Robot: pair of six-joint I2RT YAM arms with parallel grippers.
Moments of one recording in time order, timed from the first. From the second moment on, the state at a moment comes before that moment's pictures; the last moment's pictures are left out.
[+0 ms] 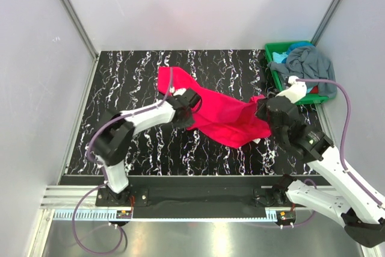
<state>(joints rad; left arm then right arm) -0.73 1.85 1.22 -0.54 -0.20 -0.93 0.73 0.83 1.05 -0.62 0.68 0.74</state>
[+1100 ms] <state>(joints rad) -0.26 1.46 2.05 -1.02 -0.47 -0.49 0.60 1.22 1.66 -0.67 0.77 0.55</state>
